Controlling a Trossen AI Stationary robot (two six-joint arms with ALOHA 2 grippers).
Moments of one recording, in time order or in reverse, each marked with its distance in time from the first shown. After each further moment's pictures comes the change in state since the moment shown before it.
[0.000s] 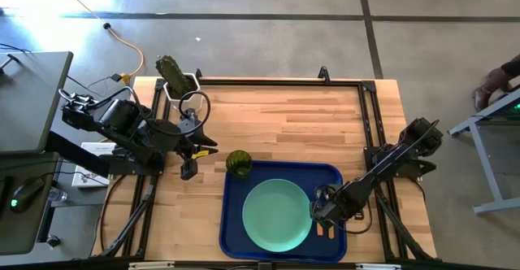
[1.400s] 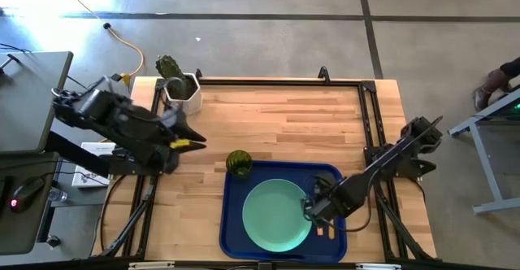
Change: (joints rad) left arm 0.000 -0.099 0.001 0.004 0.043 0.001; right arm -0.056 -0.002 0.345 -0.425 0.274 -0.286
